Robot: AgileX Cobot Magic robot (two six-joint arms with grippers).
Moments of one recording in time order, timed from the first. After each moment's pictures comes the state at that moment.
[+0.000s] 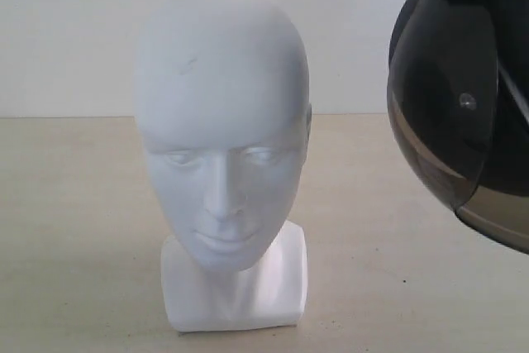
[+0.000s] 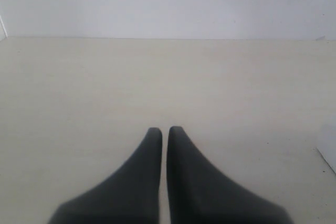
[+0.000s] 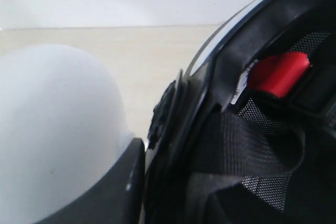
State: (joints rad) left arm 0.04 0.00 0.00 0.02 0.31 -0.01; right arm 0.41 1.09 -1.31 0.12 0.88 0.24
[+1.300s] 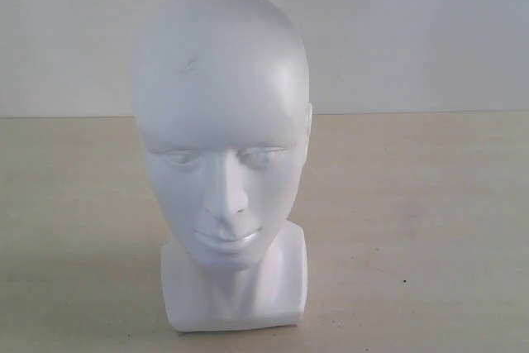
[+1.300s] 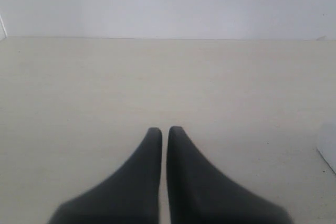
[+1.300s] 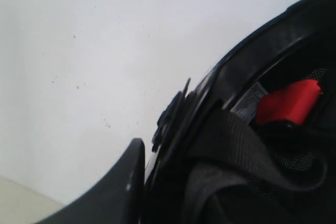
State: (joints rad) left arm 0.04 0.00 0.00 0.02 0.31 -0.01; right arm 0.41 1.01 -1.38 0.19 0.34 -0.20
